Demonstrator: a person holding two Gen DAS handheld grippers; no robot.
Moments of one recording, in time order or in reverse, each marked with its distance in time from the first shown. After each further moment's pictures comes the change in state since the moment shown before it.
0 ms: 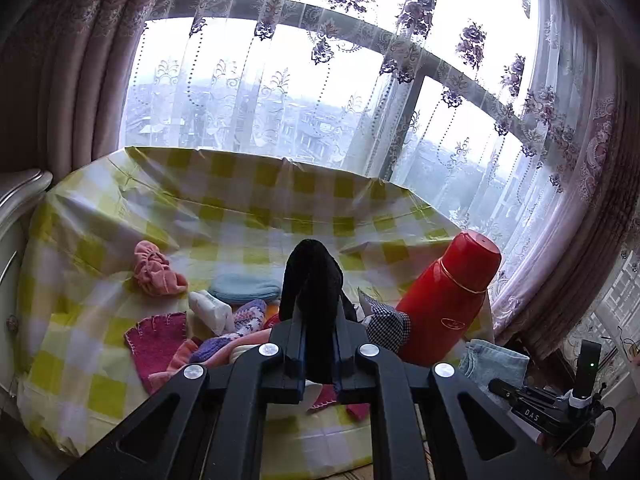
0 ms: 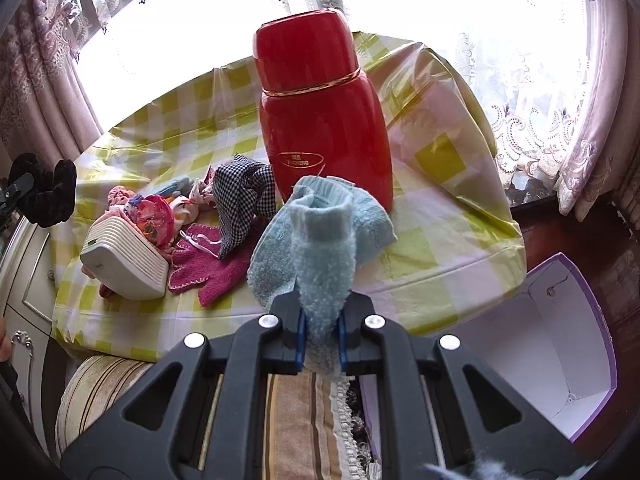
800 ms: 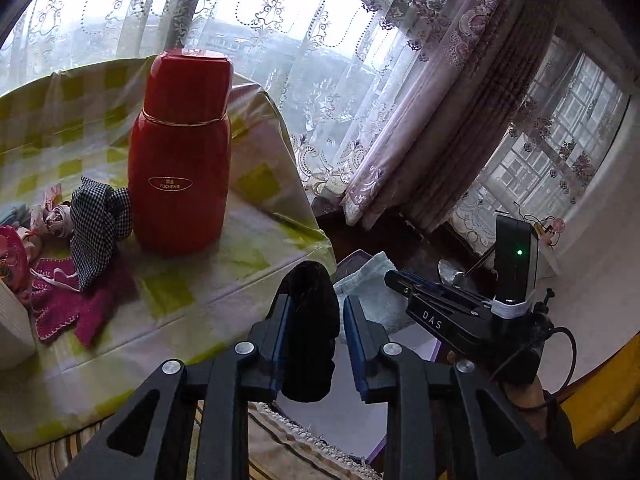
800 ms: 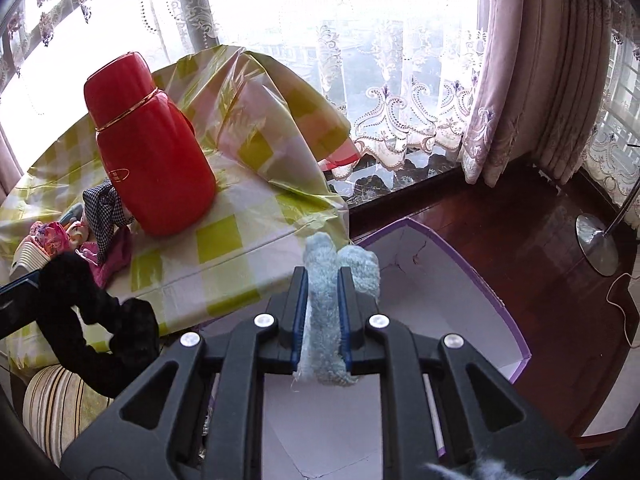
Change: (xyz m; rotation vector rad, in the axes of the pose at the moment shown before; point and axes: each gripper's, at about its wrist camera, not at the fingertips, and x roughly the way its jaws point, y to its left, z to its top) left arm 0.061 -0.221 -0.100 0.228 0.398 -0.458; right arm -0.039 -0.127 -0.024 0.153 -0.013 -0.278
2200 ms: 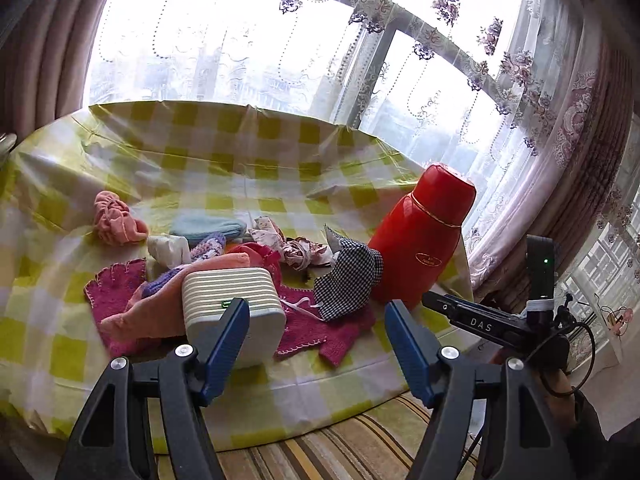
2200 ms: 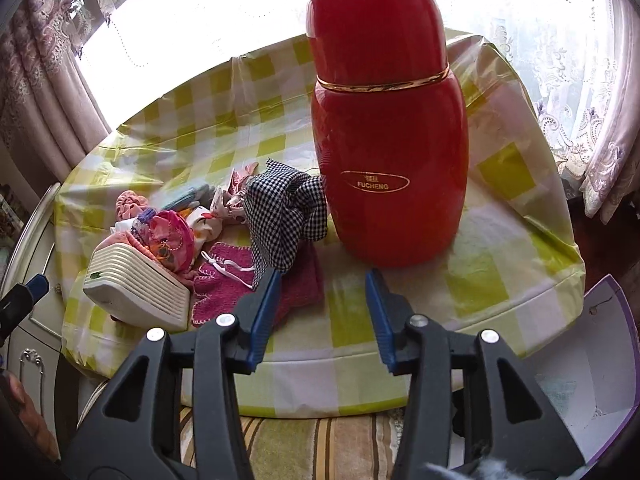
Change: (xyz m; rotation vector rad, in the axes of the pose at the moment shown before) left arm -0.154 0.186 -0.032 -0.231 -0.282 0.365; right arm 0.045 0.212 0.021 -0.165 0.062 0.353
